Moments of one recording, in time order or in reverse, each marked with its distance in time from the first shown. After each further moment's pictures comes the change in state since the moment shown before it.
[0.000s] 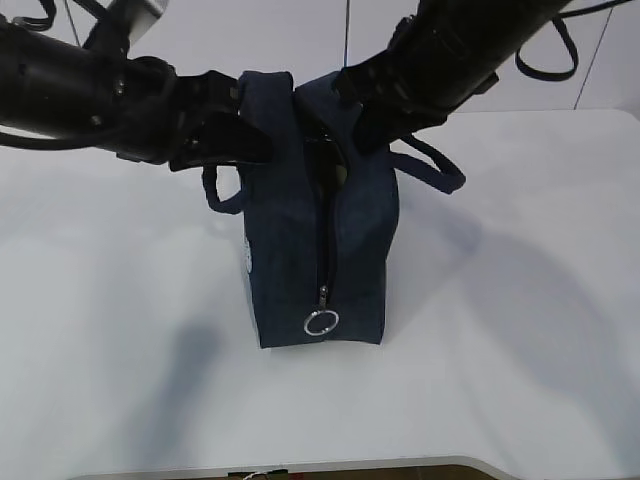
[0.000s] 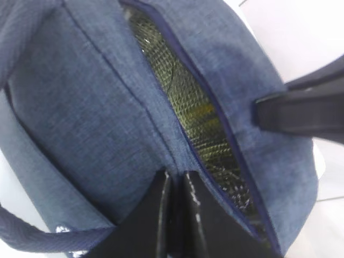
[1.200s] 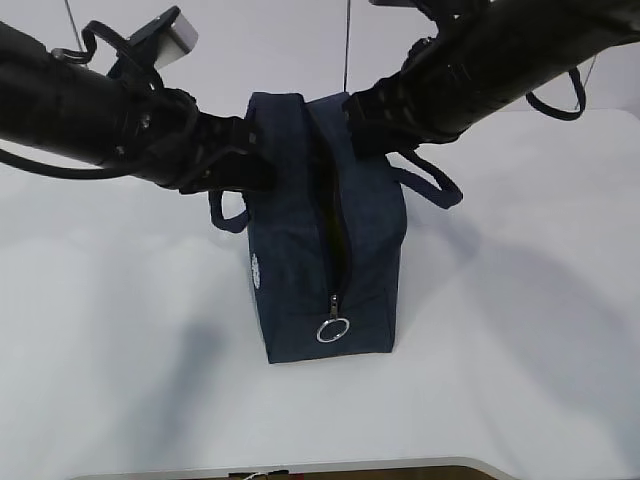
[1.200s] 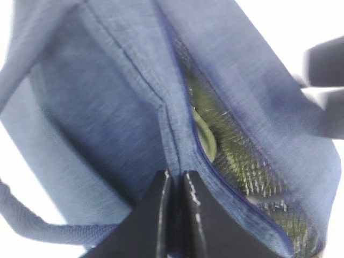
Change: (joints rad) left arm -0.046 0.048 0.000 0.096 -0.062 0.008; right arm 0.000 -0.095 0.244 0.057 -0.300 -0.057
